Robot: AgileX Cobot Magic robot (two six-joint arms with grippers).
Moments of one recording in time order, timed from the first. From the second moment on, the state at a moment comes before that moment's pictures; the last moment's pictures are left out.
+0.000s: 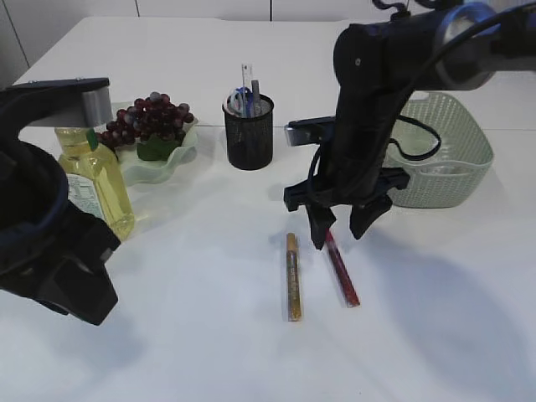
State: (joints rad) left arm -0.68 1.36 -1.10 -0.22 1.20 -0.24; right arm 0.43 2.10 -1.63 0.08 1.15 0.08
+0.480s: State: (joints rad) left arm -0.68 1.36 -1.10 -0.20 1.19 -0.24; right arm 0.45 2.21 -1.67 0.01 1.14 0.12
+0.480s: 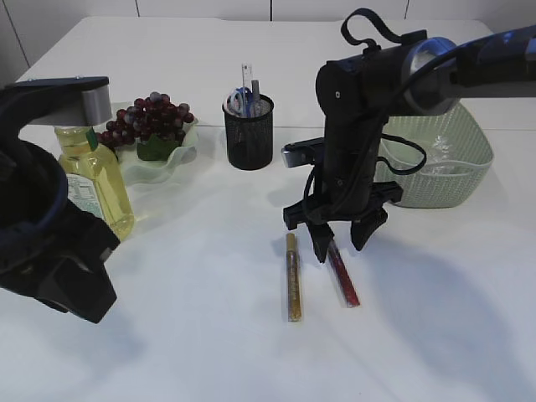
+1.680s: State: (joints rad) left arm -0.68 1.36 -1.10 -0.20 1.19 -0.24; right arm 0.45 2.27 -1.68 0.01 1.13 0.13
